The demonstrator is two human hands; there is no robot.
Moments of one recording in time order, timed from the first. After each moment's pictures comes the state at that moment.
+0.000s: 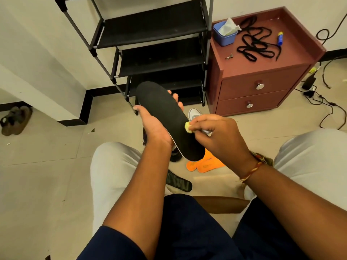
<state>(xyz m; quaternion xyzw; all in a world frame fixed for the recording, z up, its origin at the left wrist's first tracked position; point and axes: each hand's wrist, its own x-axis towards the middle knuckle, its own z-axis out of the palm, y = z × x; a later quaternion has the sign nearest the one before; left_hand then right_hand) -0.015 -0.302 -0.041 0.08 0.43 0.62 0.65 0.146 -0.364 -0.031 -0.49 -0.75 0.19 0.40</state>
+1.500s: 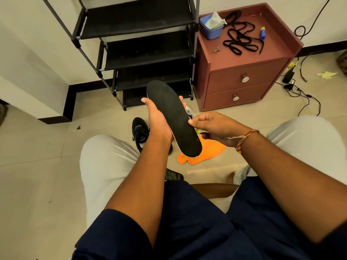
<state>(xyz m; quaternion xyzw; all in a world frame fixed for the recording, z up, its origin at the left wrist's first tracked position) 0.003 -0.313 -0.058 0.08 0.45 0.55 0.70 0.166 -0.337 -0.063 -0.57 -0.44 0.65 0.24</state>
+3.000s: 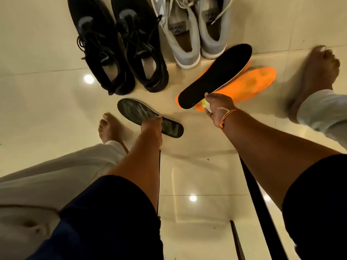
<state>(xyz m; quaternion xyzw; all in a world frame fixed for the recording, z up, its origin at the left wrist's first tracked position) -0.063 -0.311 -0.493 0.32 0.80 -0.18 0.48 0.127 -0.247 -0.474 -0.80 0.01 0.58 0.12</state>
